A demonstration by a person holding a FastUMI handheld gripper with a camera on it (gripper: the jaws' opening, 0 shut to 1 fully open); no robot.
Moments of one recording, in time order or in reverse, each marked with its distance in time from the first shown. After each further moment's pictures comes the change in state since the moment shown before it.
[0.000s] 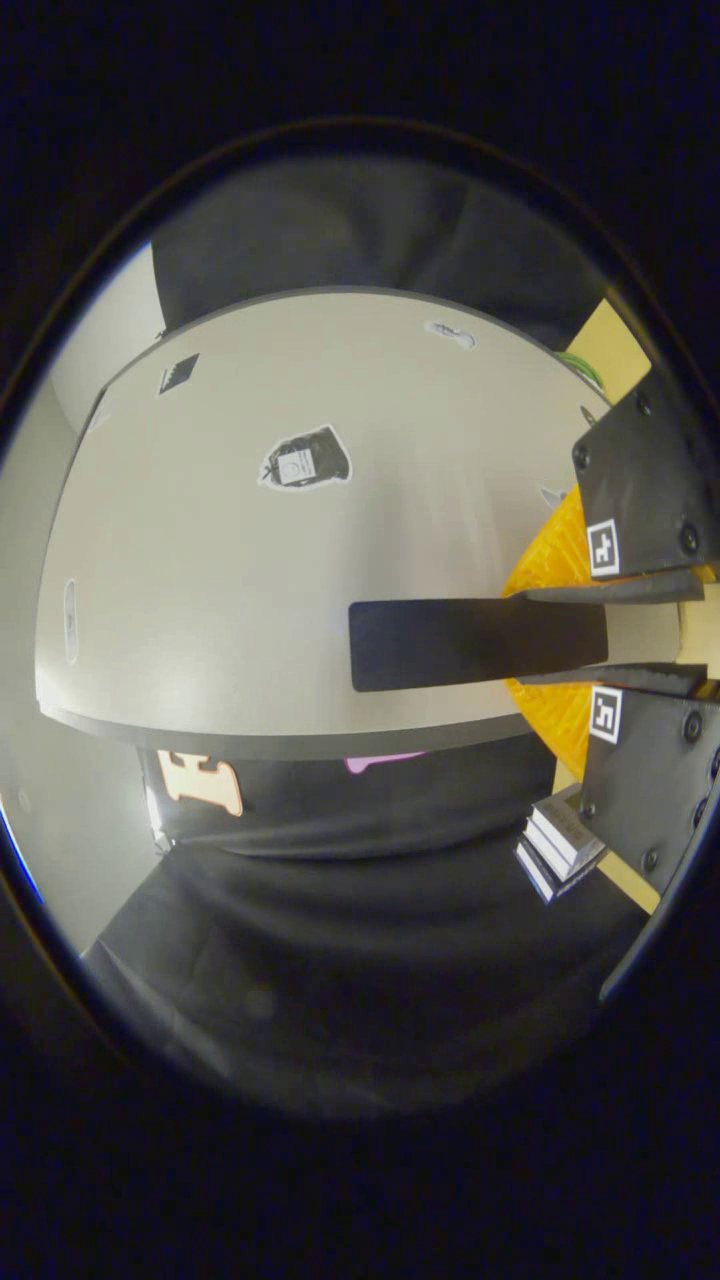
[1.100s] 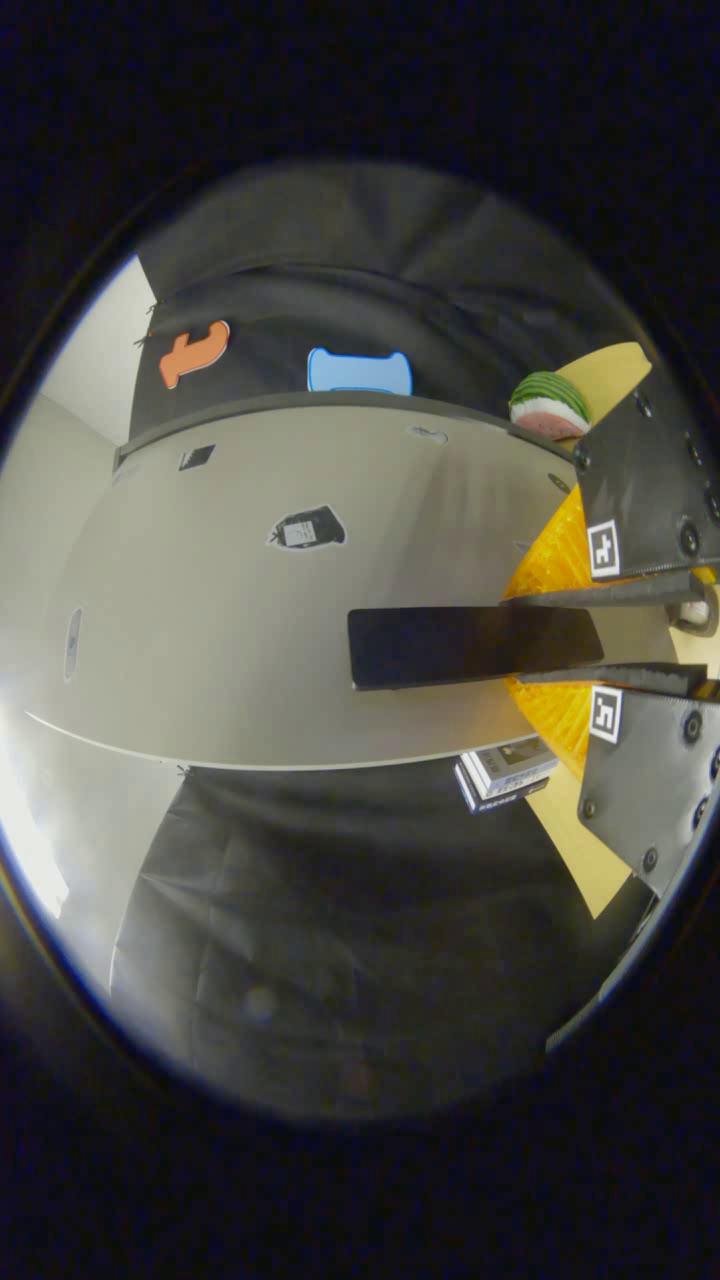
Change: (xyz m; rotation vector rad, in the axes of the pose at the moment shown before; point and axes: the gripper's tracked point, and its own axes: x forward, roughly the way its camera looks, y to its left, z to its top) arm -0.135 -0.103 0.000 -0.024 0.052 0.277
